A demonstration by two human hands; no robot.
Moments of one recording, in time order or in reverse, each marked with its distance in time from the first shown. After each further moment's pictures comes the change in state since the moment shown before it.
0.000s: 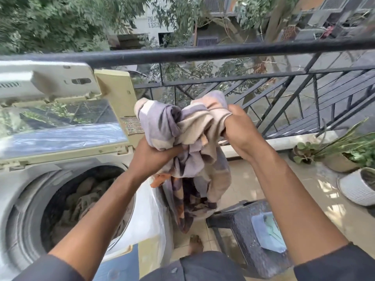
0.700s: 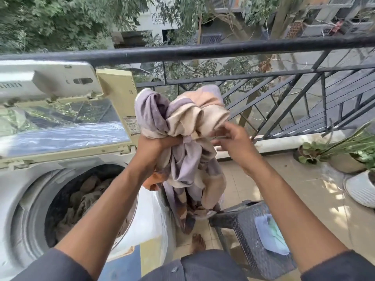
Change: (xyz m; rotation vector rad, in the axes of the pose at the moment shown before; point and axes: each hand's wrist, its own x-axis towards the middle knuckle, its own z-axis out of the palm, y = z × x) left_hand 0.010 0.012 0.001 -0.593 -0.013 -0.103; right_hand 0.009 0.066 -0.012 -0.145 -0.057 0.017
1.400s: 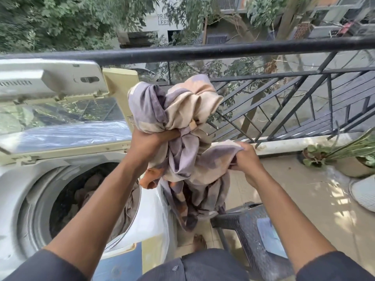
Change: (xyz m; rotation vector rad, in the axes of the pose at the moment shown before) left_hand 0.007 0.008 -0.016 0.109 0.109 0.055; right_hand 0.005 0.061 -0.007 0.066 0.145 0.281
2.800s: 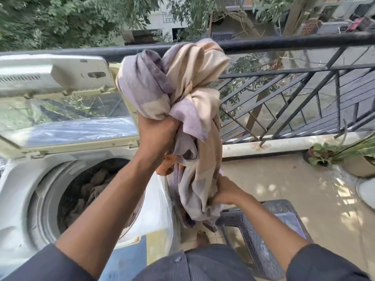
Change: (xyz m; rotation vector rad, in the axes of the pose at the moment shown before) left_hand -0.027 0.037 0.034 -0.008 0.175 0.242; right_hand -0.008 0.093 0.051 -0.917 -0.477 0.095
